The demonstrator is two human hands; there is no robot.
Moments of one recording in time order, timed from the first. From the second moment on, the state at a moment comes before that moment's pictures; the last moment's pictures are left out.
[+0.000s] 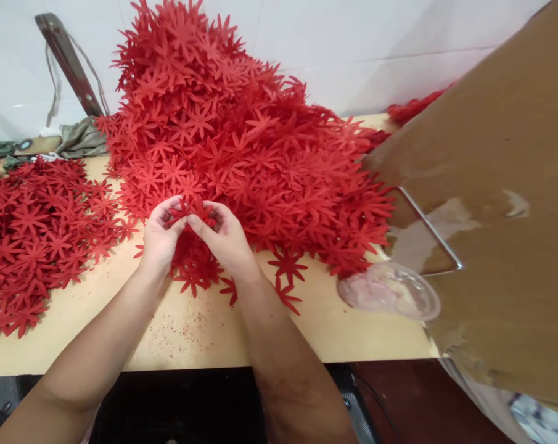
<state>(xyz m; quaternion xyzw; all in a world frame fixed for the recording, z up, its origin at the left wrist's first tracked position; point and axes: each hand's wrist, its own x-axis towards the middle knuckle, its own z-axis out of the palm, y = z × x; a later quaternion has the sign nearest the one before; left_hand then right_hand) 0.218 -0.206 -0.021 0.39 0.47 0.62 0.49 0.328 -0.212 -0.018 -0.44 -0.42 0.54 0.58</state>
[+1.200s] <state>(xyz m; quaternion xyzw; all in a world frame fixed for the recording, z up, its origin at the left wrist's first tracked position) 0.230 -0.210 -0.030 0.32 0.47 0.58 0.59 0.328 -0.210 -0.042 -0.47 -0.48 0.34 0.66</state>
